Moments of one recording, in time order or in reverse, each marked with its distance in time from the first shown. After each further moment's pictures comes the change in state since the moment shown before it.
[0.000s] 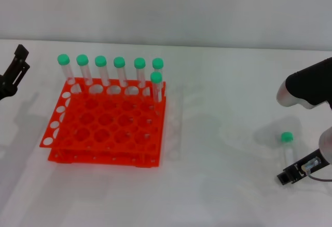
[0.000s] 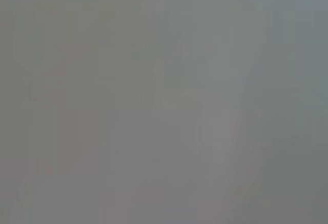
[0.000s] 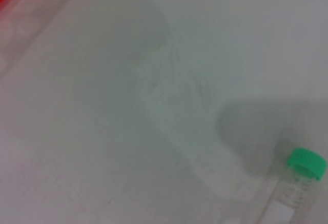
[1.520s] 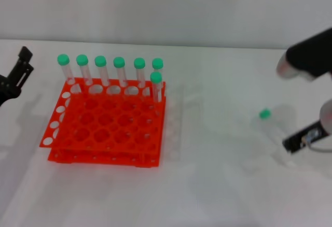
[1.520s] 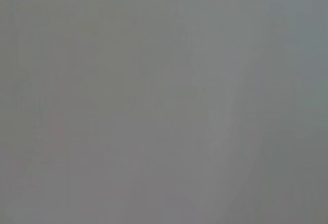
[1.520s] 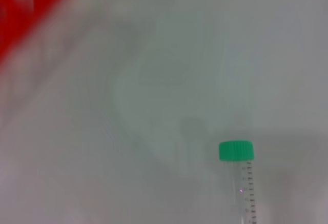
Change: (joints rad) left arm 0.001 -0.008 0.000 -0.002 0.009 0.002 -0.003; right arm 0.057 -0.007 0.055 -0.055 -0.034 0.024 -0.023
